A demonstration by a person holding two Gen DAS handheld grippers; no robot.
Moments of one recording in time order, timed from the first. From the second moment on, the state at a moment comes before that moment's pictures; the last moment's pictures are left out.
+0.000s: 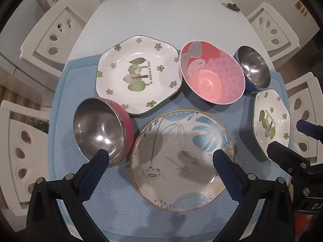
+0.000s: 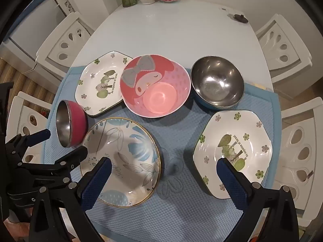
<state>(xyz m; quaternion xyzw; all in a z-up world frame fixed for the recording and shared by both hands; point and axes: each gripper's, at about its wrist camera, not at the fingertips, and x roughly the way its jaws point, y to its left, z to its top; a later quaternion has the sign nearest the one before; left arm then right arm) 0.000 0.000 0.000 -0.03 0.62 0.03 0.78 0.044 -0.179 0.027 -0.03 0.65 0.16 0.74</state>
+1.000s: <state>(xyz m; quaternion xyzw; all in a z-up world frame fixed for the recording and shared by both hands) -0.007 0.002 0.015 -0.04 0.62 0.03 0.79 0.039 -0.177 0.033 -0.01 0.65 0.16 0.74</state>
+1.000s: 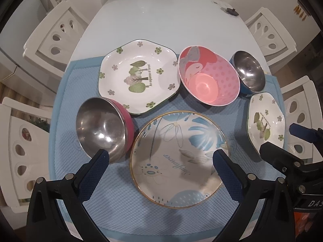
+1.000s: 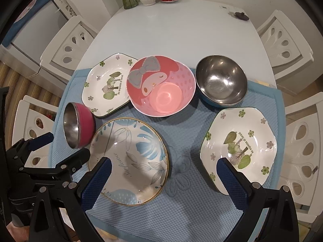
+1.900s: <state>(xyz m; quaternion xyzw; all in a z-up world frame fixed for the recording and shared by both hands) -0.009 0.004 0.017 -0.03 0.61 0.03 0.79 0.039 -0.183 0.034 0.00 0.65 0.15 0.74</state>
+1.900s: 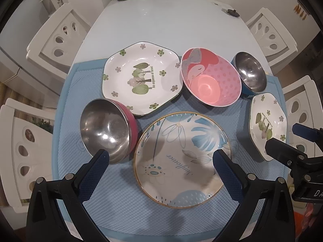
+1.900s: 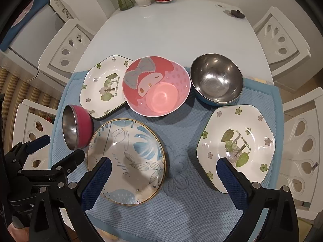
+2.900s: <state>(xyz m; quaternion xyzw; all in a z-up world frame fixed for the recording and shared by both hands) -0.011 0.007 0.012 -0.04 0.61 0.03 0.79 0.038 -0.183 0.029 0.01 0.66 0.15 0.74</state>
